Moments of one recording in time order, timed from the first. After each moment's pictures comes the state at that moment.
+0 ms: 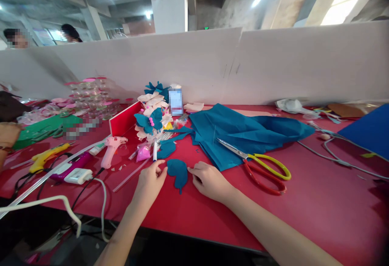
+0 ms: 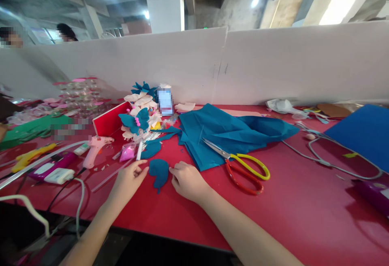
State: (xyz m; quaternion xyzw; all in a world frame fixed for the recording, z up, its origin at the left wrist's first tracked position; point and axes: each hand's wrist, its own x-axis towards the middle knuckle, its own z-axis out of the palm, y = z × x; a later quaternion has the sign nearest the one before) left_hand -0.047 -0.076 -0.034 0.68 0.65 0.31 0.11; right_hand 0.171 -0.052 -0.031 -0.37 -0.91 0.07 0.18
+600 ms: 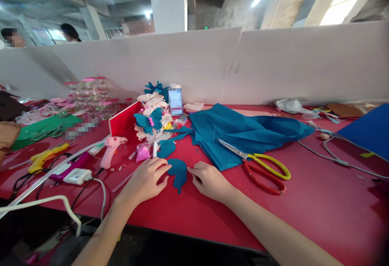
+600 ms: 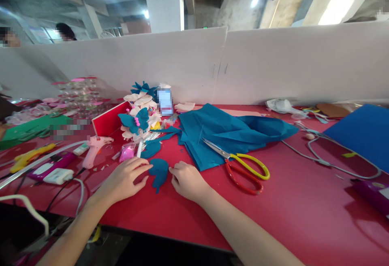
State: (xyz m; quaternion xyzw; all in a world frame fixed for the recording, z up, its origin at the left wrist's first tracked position) left_hand -0.070 -0.071 -0.017 0.88 0.43 0.20 -0.09; right_hand 0.172 -0.051 -0.033 -0.37 -0.91 0.07 0.19
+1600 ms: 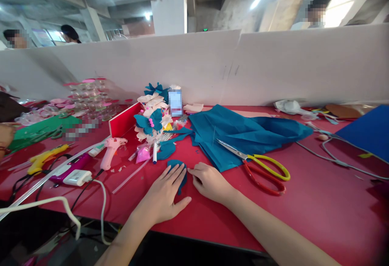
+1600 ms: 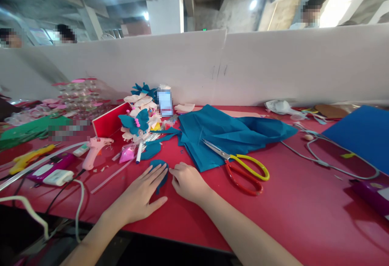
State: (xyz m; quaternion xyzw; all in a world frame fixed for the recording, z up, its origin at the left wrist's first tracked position) left_hand -0.031 -0.094 -0.033 0.90 0.42 0.14 0.00; right_hand 0.171 -0.052 -0.033 -0.37 -0.90 0.08 0.19
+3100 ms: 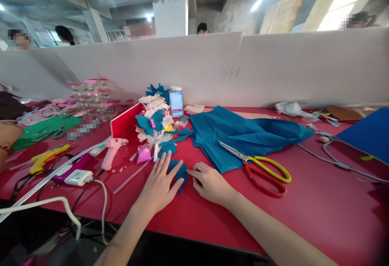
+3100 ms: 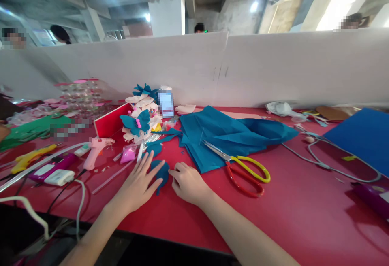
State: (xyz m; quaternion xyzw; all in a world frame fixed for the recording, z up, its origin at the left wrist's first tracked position) left_hand -0.039 -0.077 -0.043 0.82 0.54 0.16 -0.08; right_hand 0.170 -0.056 -0.029 -0.37 -0.91 0.06 0.18
